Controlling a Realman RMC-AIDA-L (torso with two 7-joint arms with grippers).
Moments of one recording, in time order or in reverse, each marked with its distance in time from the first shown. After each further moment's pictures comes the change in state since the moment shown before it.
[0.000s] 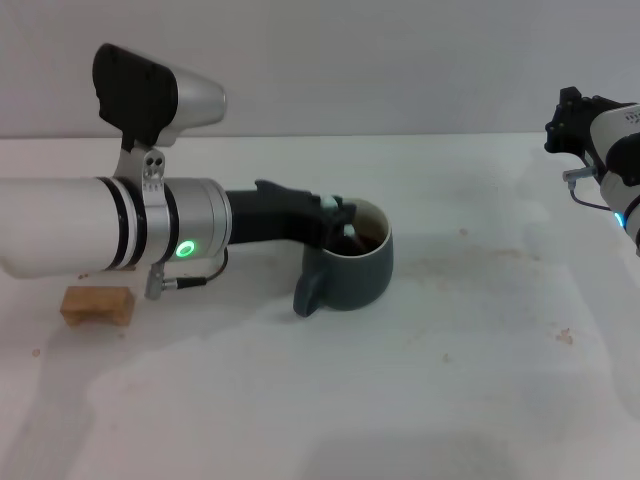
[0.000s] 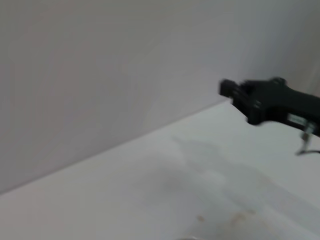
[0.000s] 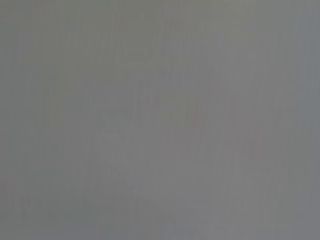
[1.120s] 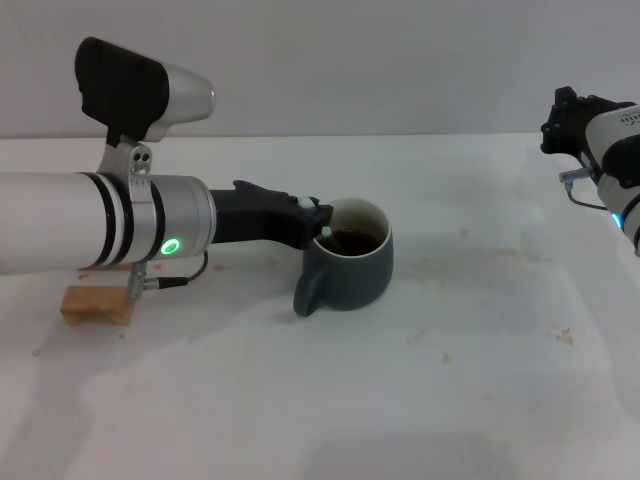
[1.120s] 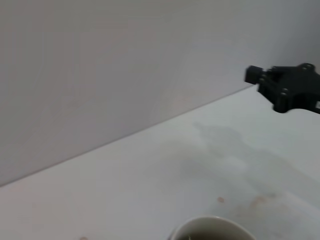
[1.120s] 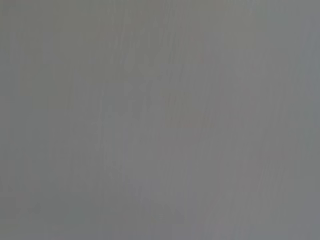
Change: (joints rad) left arm 0.020 0.006 -0.002 -0.067 0.149 -0.001 -0.133; right arm -0.002 0.000 0.000 0.002 -0.024 -0.003 0.000
